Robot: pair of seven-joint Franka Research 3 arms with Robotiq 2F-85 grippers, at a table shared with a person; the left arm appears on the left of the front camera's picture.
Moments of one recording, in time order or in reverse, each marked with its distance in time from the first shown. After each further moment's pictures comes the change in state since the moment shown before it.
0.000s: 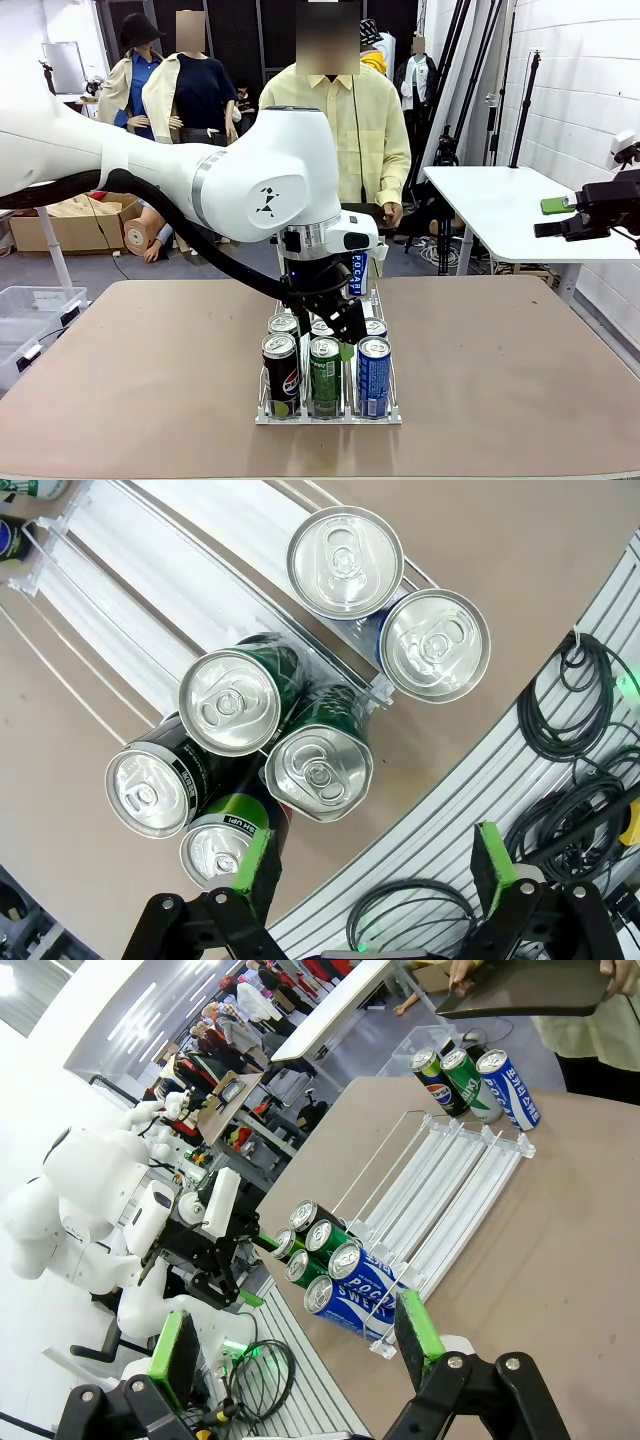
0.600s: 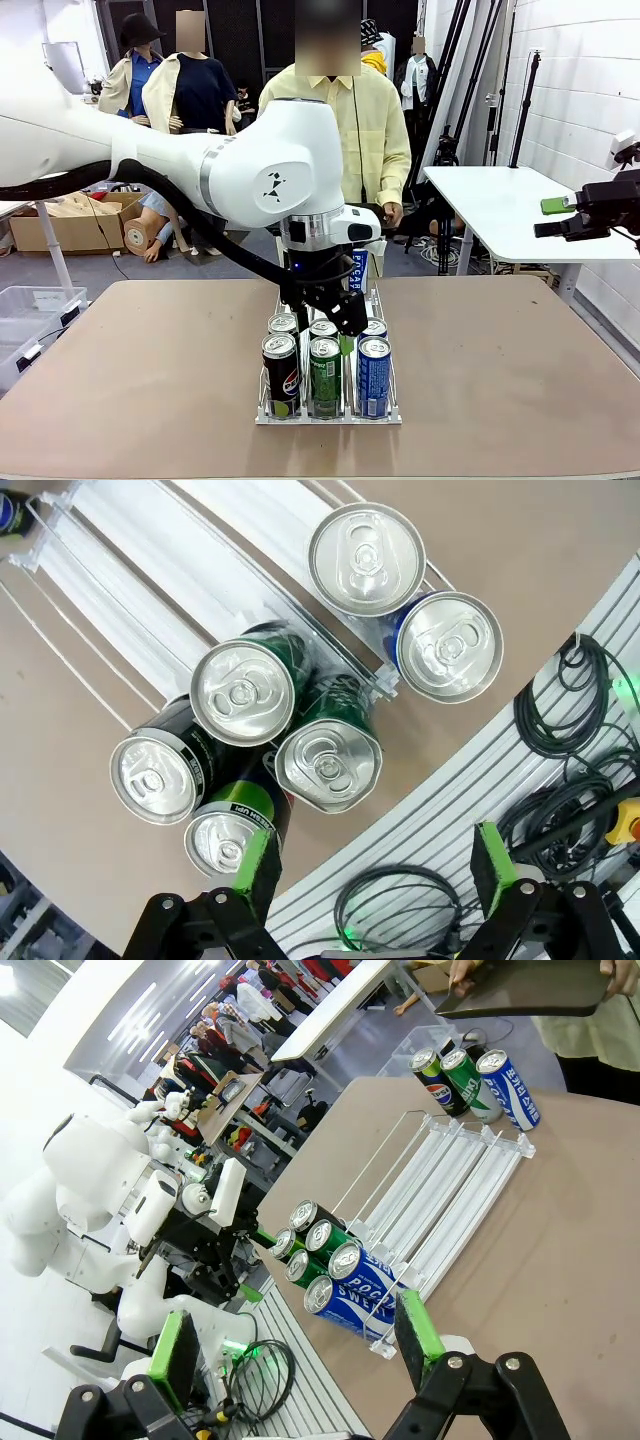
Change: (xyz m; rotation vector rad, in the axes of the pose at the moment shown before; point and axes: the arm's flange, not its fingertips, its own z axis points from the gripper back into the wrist) left arm 0.011 0.005 0.004 -0.011 0.059 0.064; right arm 0.000 0.000 0.000 0.000 0.000 0.000
